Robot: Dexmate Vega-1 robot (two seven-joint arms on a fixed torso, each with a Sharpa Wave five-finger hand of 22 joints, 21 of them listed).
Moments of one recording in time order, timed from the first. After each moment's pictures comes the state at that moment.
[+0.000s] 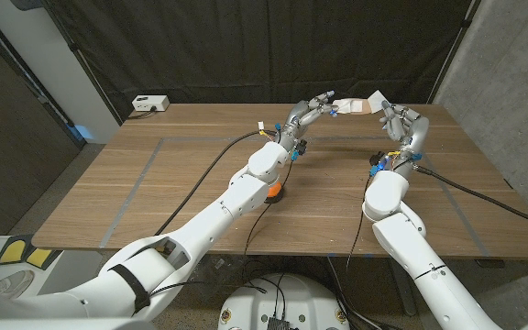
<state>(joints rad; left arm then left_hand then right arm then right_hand) 0.62 0.13 0.68 -1.29 -0.38 -0.28 0.07 1.09 -0.02 0.58 -0.17 0.37 1.19 0.10 0.66 0.40 0.40 -0.20 0.29 0.23 0.16 -0.04 0.21 0.21 0.05 -0.02 0.70 0.19 -1.14 -0.29 -0.23 -1.86 0.00 0.11 -0.94 1.18 0.05 0.25 -0.15 0.18 1.21 -0.03 0.30 0.24 1.36 -0.11 0.59 0.58 1.12 -0.21 0.97 0.91 0.46 -0.04 1.27 0.33</state>
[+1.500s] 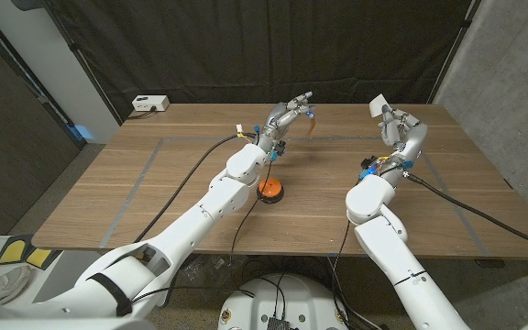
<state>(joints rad) 0.67 0.24 0.61 -1.34 -0.48 -0.30 -0.02 1.06 -0.03 0.61 -0.15 0.43 1.18 0.09 0.71 0.47 0.39 -0.20 0.29 0.23 0.16 -0.04 0.20 0.22 0.05 -0.02 0.71 0.19 -1.18 -0.16 -0.29 -1.91 -0.20 -0.01 -1.10 1.17 0.04 0.27 -0.15 0.18 1.21 -0.02 0.29 0.25 1.36 -0.11 0.58 0.58 1.13 -0.21 0.94 0.93 0.42 -0.04 1.37 0.23</state>
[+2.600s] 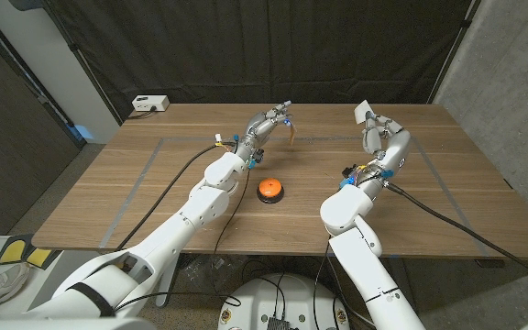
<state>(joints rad) 0.71 0.30 0.55 -1.30 -0.56 -0.35 -0.11 1.05 -0.04 0.64 -0.15 0.45 1.18 0.08 0.71 0.49 0.39 -0.20 0.29 0.23 0.16 -0.04 0.20 0.22 0.05 -0.01 0.72 0.19 -1.23 -0.01 -0.34 -1.91 -0.42 -0.06 -1.12 1.16 0.03 0.29 -0.15 0.18 1.21 -0.02 0.28 0.25 1.37 -0.11 0.58 0.59 1.14 -0.21 0.93 0.94 0.41 -0.04 1.40 0.20</state>
